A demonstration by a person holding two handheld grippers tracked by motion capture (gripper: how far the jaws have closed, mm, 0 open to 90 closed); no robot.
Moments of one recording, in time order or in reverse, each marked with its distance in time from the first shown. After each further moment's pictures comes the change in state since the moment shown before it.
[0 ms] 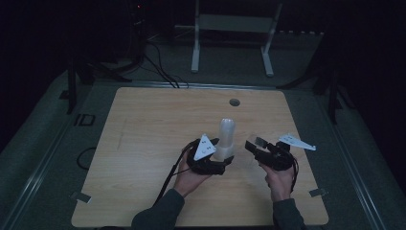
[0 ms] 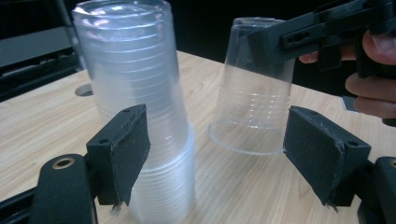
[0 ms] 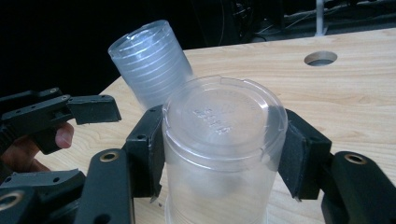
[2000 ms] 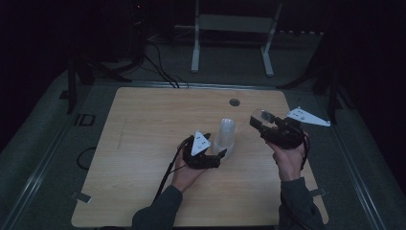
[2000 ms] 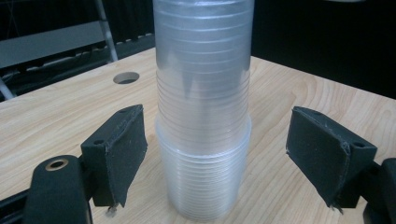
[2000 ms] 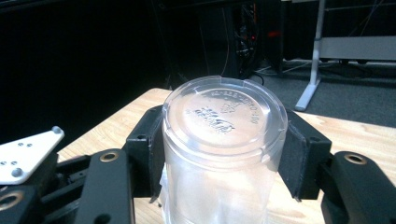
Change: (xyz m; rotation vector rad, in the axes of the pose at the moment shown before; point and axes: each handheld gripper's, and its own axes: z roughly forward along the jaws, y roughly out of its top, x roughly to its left) left arm 0.021 -0.013 0.006 -0.001 0.119 -0.036; right arm 0.026 0.084 -0.016 -0.087 0.002 -0.169
